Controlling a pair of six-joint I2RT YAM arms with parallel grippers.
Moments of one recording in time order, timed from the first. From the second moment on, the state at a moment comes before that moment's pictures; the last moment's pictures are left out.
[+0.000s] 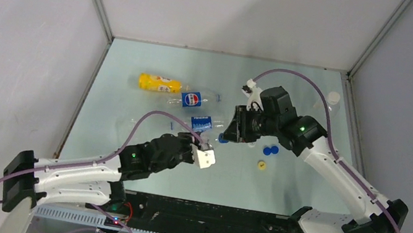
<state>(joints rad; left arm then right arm) -1.10 0.91 0.55 -0.02 -0.22 0.64 0.72 1.26 1.25 -0.72 -0.39 0.47</state>
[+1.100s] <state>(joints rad) -0.91 1.04 0.88 -0.44 0.51 0.63 0.92 0.94 1.22 -0.83 -0.49 -0.85</state>
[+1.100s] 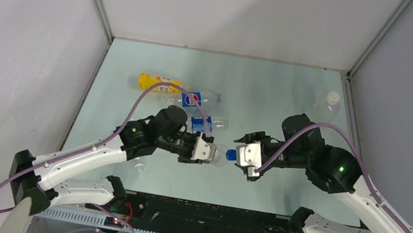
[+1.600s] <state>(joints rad) -0.91 1.04 0.88 -0.47 0.55 0.64 0.96 0.99 1.22 -0.89 -0.49 -0.93</state>
